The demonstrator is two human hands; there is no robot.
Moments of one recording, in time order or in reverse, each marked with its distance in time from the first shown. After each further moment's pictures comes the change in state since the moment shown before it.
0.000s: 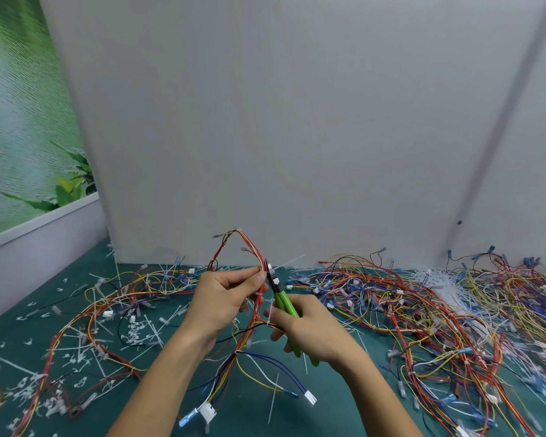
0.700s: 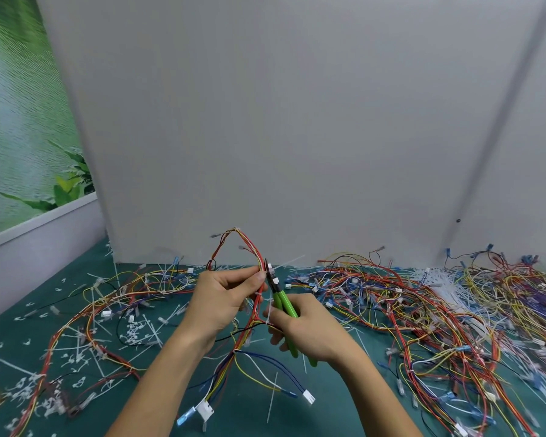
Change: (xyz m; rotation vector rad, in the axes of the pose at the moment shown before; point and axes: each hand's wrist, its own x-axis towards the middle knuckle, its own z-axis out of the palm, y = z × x) left_hand 0.000 -0.002 0.001 0.005 0.000 0.022; right_hand 0.000 -0.002 0.001 -0.022 -0.006 0.012
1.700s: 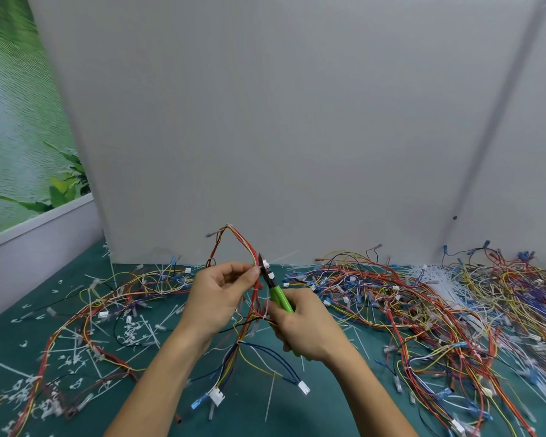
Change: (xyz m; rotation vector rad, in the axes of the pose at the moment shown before) left_hand 0.008 -0.013 -0.002 0.025 0.015 0.067; right_hand 0.004 0.003 0.005 0.007 0.094 -0.065
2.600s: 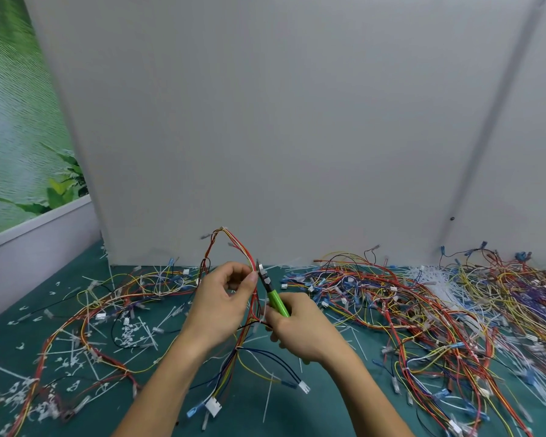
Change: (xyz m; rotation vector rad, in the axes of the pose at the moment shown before) left_hand -0.003 -0.003 0.007 0.312 0.039 0.112; right_hand 0.001 0.001 0.001 -0.136 -0.001 0.036
